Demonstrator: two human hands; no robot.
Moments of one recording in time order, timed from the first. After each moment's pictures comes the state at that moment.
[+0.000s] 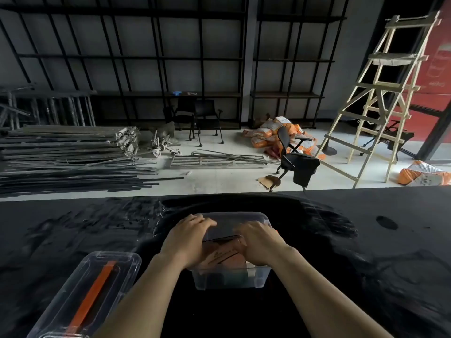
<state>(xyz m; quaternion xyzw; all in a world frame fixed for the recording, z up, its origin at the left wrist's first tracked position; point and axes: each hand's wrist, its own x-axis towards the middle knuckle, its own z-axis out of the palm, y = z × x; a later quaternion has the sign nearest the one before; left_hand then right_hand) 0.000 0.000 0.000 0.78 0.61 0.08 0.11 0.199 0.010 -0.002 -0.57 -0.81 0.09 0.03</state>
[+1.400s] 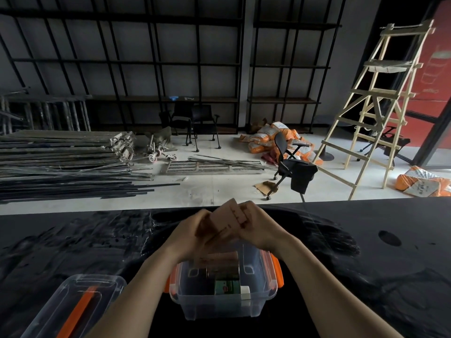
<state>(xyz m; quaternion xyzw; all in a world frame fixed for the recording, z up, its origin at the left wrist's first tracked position) 0.010 0.058 0.020 0.74 0.54 0.27 0.30 0.214 0.061 0.043 -0.54 -0.69 0.38 0.29</state>
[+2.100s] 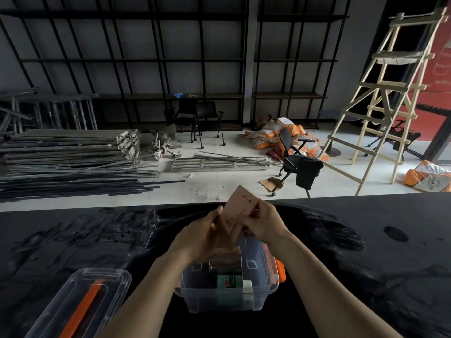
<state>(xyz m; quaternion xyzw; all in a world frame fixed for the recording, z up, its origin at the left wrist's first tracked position) 0.027 0.047 0.013 0.75 0.59 0.18 0.24 0.214 0.072 0.020 -0.60 -0.54 0.43 0.41</state>
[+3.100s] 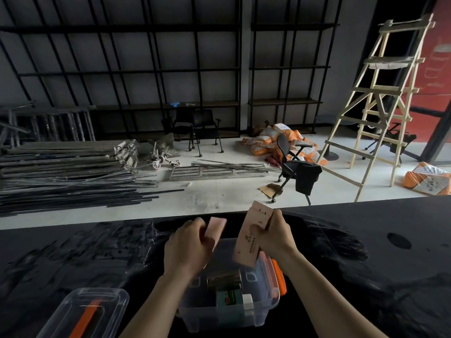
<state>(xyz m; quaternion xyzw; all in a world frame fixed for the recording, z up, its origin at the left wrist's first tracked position) 0.028 0.055 0.011 0.69 0.67 0.27 0.04 0.228 0.068 0.024 -0.68 -0.51 0.34 0.40</state>
